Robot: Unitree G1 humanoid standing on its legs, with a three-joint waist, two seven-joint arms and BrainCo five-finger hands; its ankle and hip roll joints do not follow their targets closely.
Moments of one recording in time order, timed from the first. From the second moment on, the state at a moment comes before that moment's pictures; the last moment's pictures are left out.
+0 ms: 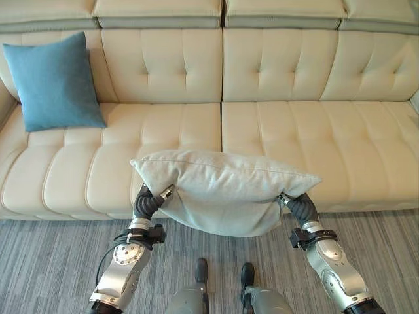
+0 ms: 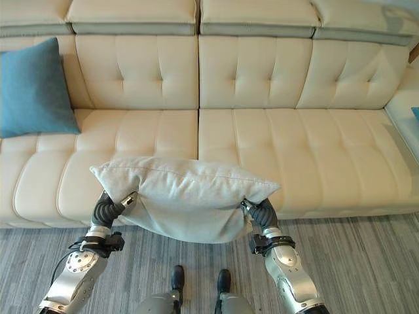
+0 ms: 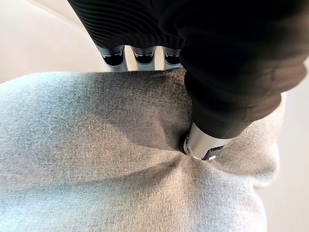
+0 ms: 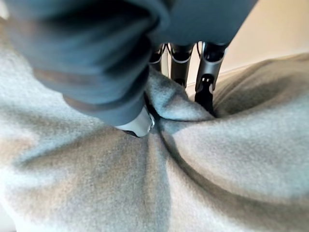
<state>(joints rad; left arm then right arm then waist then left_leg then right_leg) 0.08 0.44 -0.18 0.03 -0.41 -0.17 0.20 0.03 -0.39 0.26 0.06 0.52 -0.12 -0.10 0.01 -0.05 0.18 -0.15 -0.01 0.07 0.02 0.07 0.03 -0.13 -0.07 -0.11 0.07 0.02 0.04</state>
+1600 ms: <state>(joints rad) -0.14 0.44 -0.16 0.23 -0.37 -0.16 0.21 -0.35 -0.49 0.30 0.11 0.35 -0.09 -0.11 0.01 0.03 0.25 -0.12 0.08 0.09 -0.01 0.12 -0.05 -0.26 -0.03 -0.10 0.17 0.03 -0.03</state>
